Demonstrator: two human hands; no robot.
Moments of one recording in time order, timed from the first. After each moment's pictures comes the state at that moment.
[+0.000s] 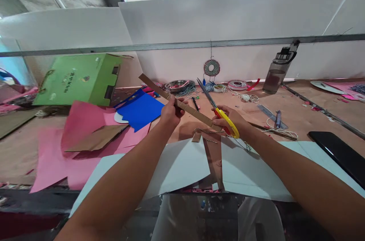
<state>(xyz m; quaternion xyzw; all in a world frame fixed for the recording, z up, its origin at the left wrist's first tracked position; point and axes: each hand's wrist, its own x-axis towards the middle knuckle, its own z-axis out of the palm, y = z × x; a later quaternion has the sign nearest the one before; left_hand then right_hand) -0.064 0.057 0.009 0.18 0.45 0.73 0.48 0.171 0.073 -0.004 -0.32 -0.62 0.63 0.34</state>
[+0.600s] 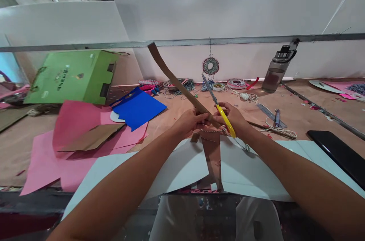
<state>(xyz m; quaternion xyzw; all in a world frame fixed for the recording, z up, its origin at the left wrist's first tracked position) -0.007 0.026 -0.002 0.43 0.43 0.51 0.61 0.166 0.071 -0.006 -0.35 -0.63 0.57 0.39</state>
